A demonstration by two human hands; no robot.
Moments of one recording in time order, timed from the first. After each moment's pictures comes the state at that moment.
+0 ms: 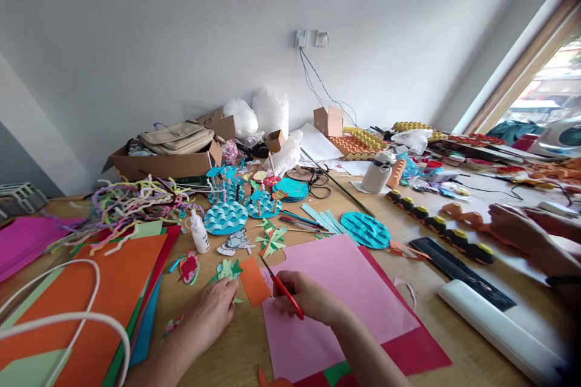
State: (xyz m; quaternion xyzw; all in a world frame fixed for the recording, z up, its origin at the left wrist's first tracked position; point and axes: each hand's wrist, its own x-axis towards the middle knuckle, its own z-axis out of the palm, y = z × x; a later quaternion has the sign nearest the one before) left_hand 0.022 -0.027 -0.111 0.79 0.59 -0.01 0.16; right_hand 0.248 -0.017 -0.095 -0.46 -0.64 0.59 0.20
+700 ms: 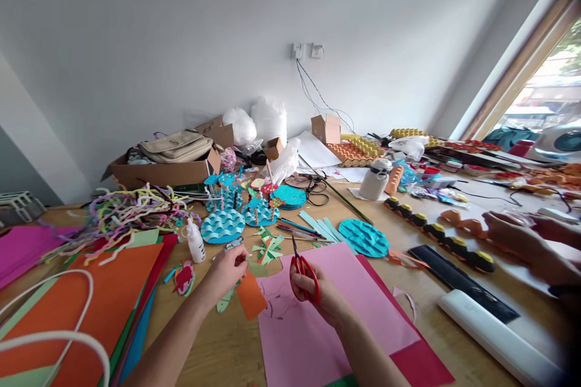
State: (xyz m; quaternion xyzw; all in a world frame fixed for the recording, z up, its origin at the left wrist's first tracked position) left_hand 0.048 0.038 -0.095 0.67 0.61 0.20 0.38; right_hand 0.269 -0.005 -0.112 -0.38 -0.49 0.64 0.45
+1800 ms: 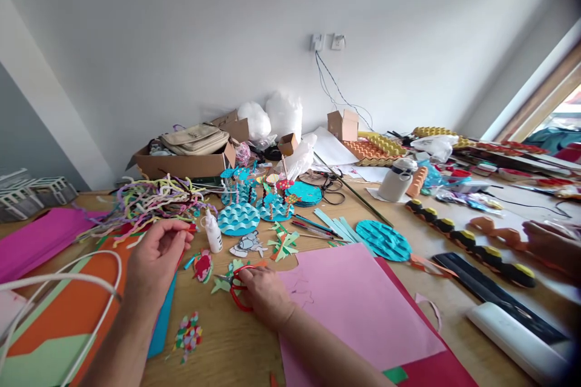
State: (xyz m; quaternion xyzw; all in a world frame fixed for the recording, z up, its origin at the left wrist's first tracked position) left_hand -0.051 -0.013 -0.028 0.50 0.59 0.60 0.20; right_hand 0.148 0.007 -0.128 -0.43 -0.78 0.33 0.32
